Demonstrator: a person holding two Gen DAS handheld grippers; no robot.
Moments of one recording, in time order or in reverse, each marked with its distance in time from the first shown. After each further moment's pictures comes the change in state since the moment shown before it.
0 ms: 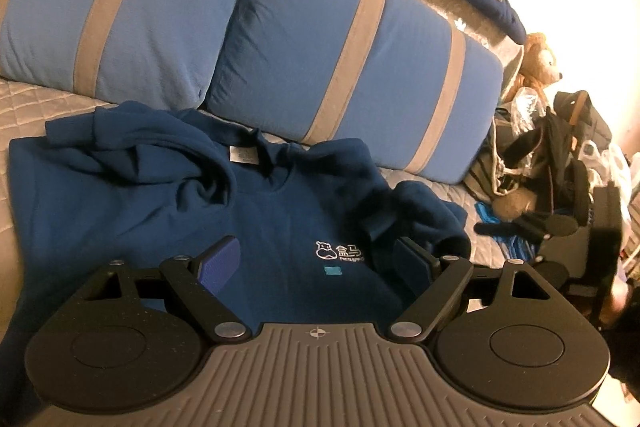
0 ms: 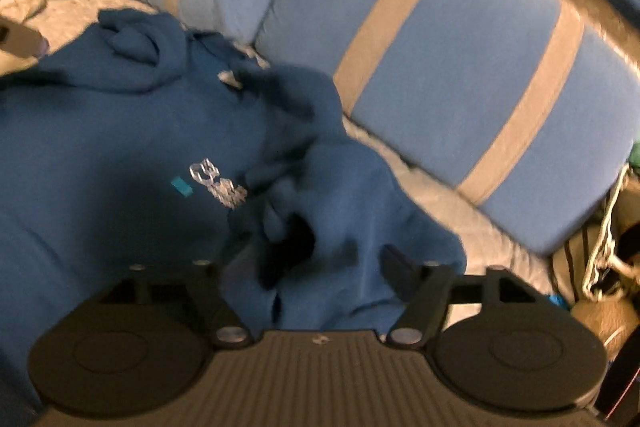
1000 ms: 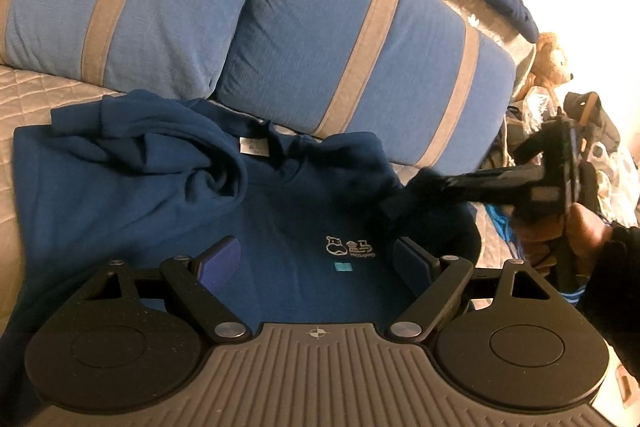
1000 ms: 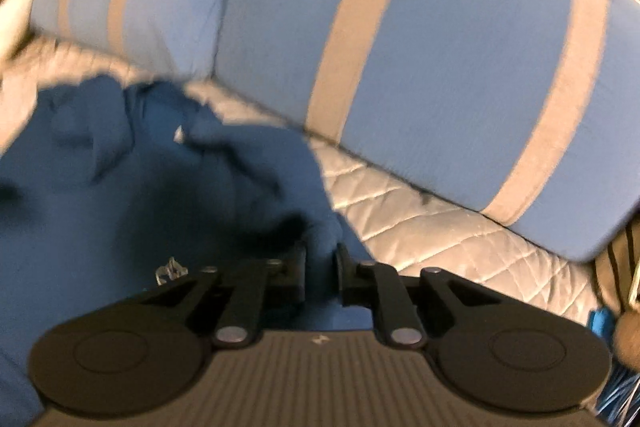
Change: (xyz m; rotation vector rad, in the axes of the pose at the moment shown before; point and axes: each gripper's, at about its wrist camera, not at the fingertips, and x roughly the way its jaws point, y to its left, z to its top) left arm 0.005 0.006 -0.001 -0.021 0.017 0.012; right arm 0.068 -0.048 0.064 0.239 0.034 0.062
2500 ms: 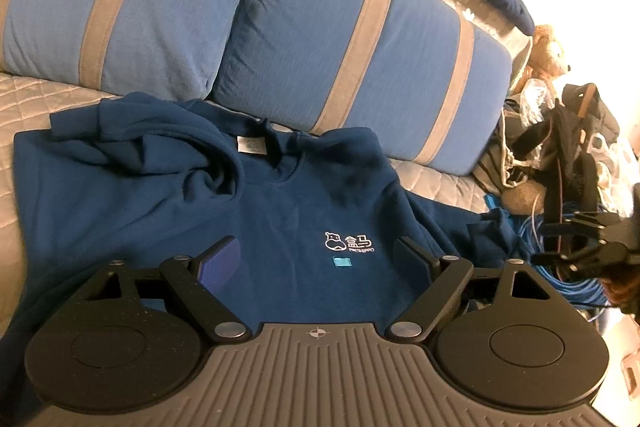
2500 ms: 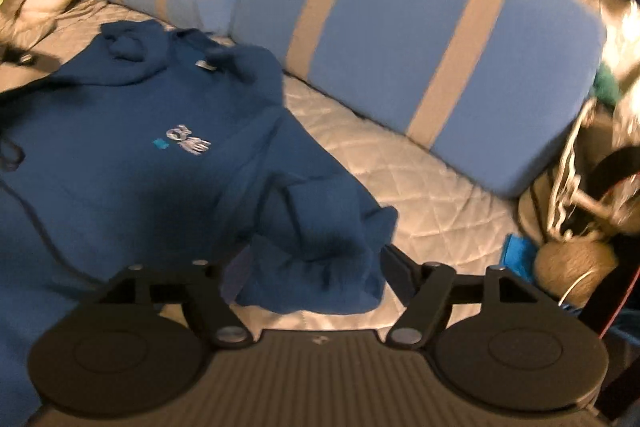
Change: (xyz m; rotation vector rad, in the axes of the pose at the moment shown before) left arm -0.001 -0.005 -0.002 0.028 0.009 0.007; right arm -0.122 -0.076 -0.112 -0.140 0.039 0.038
